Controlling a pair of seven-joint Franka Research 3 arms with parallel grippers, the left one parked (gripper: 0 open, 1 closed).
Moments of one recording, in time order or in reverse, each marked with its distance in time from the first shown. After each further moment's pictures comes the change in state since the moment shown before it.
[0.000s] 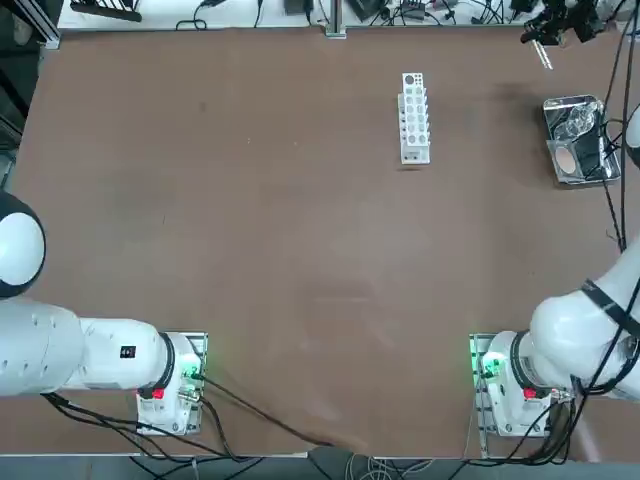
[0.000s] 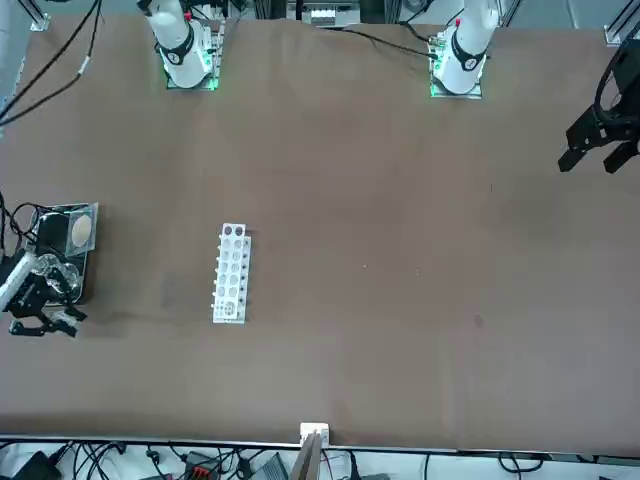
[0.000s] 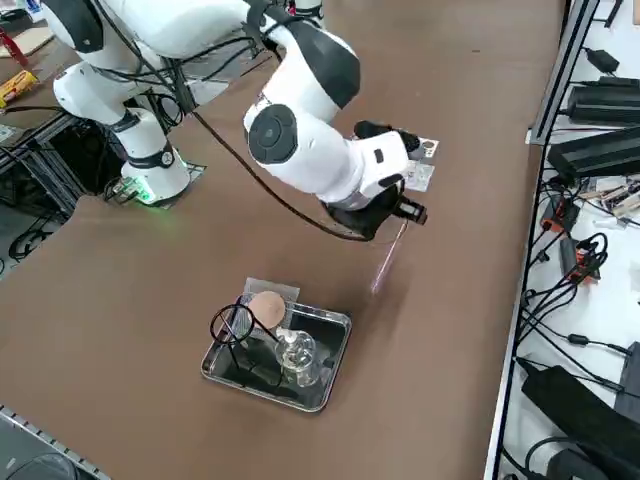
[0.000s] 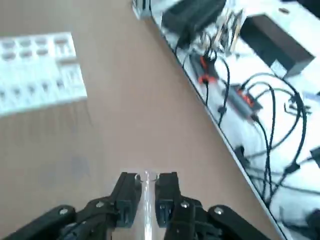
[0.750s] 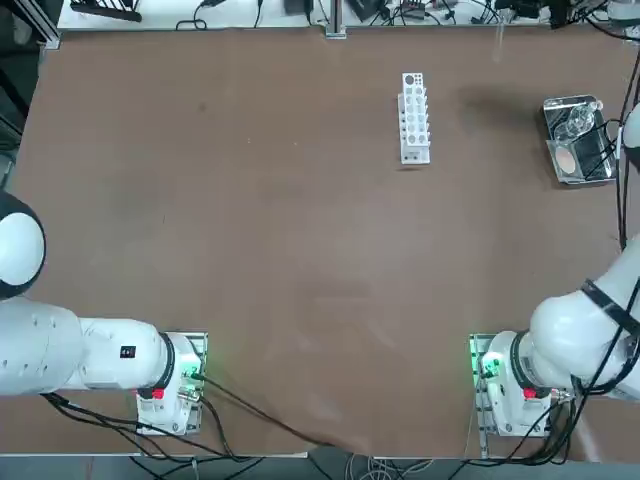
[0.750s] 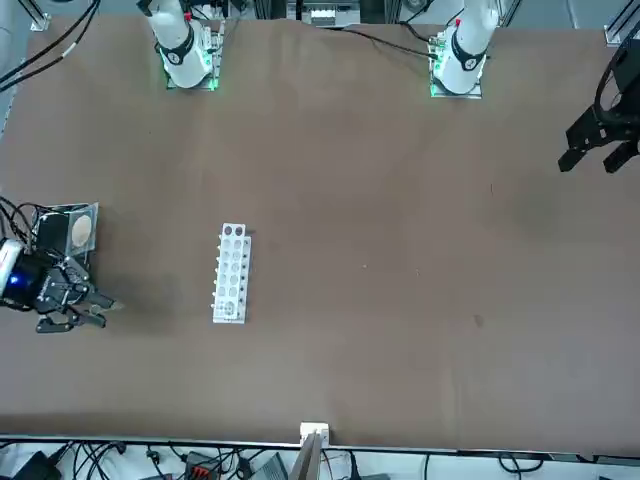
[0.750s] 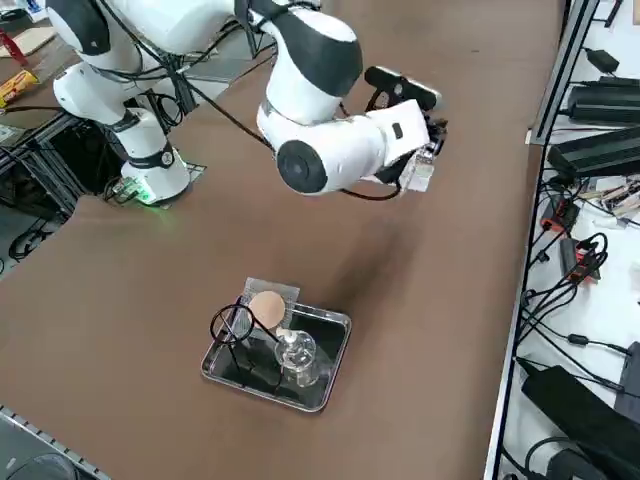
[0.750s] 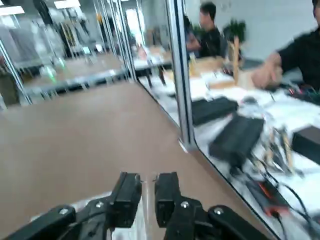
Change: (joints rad) arm 0.010 0.024 0.036 0.031 0.445 -0.341 0.041
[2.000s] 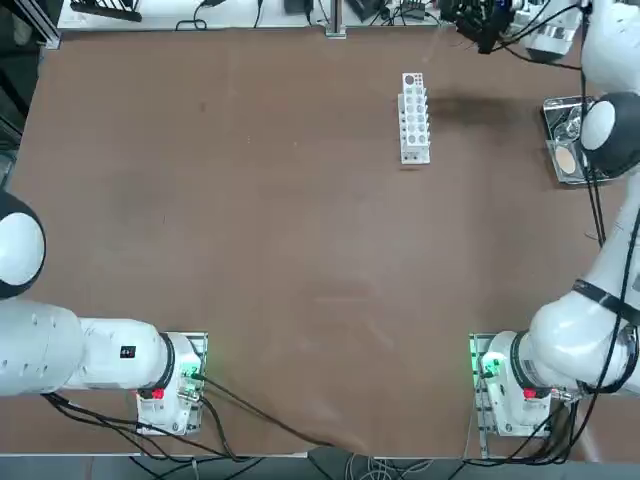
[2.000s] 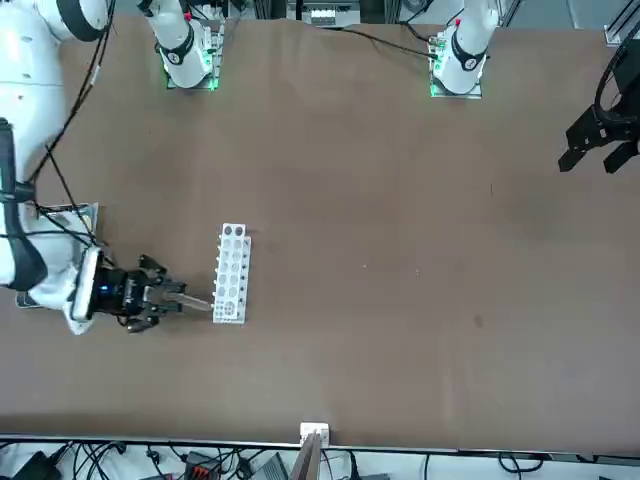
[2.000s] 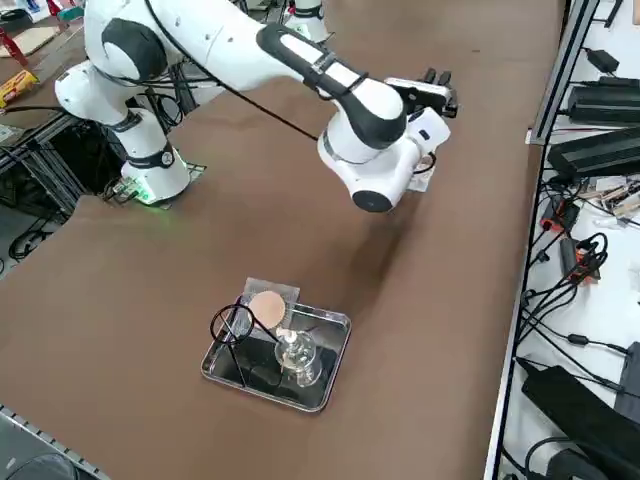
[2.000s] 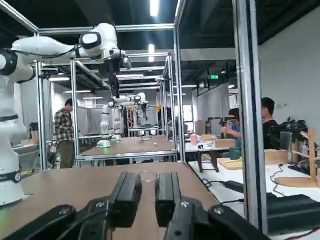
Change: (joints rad) arm 0.131 0.188 0.064 0.000 0.312 -0.197 -0.311
